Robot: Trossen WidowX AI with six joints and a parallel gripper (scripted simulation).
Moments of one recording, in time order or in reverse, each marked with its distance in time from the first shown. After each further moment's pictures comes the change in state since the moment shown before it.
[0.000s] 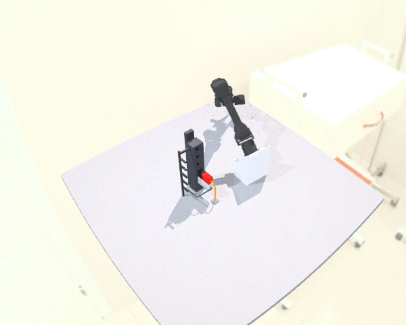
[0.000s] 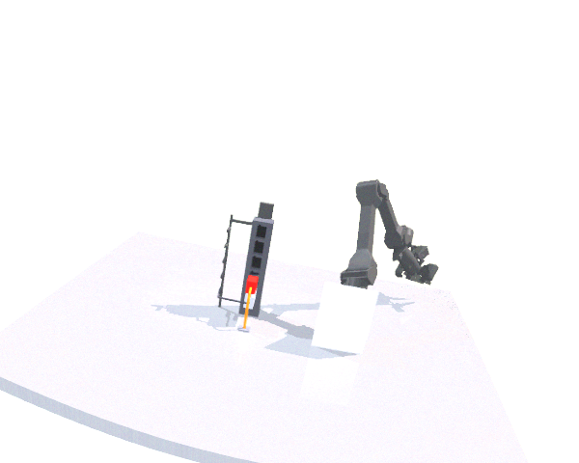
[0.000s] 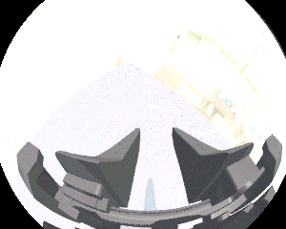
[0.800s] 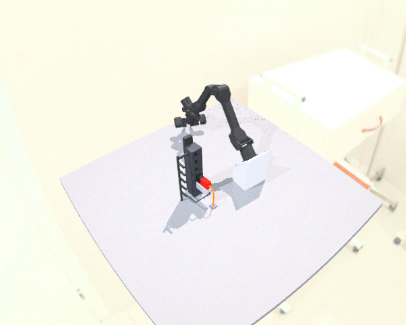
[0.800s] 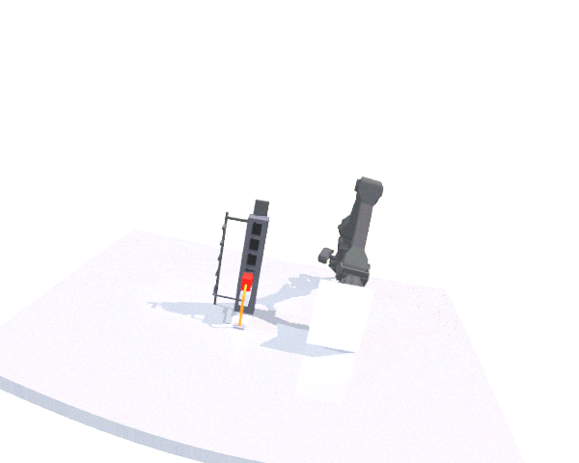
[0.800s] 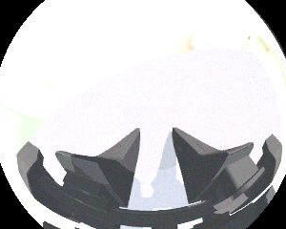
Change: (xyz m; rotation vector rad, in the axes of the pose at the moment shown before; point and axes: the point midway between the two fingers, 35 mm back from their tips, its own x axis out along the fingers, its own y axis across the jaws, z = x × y) arm -0.137 0.227 -0.094 -0.160 0.247 0.645
